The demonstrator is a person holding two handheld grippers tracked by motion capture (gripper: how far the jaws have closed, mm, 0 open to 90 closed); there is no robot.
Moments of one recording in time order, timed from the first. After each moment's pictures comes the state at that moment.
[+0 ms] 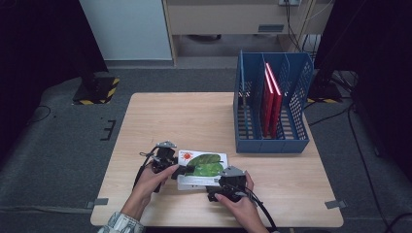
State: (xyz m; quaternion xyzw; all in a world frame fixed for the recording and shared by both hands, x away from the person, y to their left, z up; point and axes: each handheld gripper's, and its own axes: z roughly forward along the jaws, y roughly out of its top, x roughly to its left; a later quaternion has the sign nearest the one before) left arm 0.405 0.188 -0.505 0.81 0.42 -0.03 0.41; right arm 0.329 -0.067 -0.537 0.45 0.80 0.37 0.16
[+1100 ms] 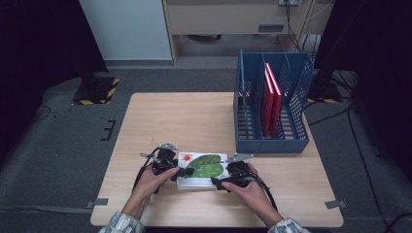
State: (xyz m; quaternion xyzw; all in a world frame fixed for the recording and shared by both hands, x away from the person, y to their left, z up) left arm 0.405 0.189 -0.515 0.82 0.42 -0.04 0.40; right arm 0.370 -0.092 -0.527 0.43 0.81 0.39 0.06
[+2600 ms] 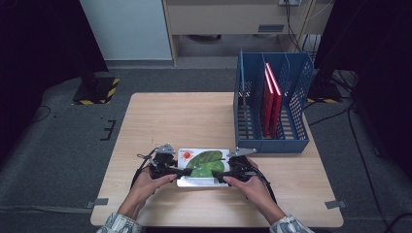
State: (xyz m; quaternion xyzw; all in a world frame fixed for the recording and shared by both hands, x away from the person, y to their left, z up) left arm 0.392 0.196 -0.497 0.83 0.35 0.00 0.43; right arm 0.384 -0.096 -0.516 0.42 0.81 0.41 0.07
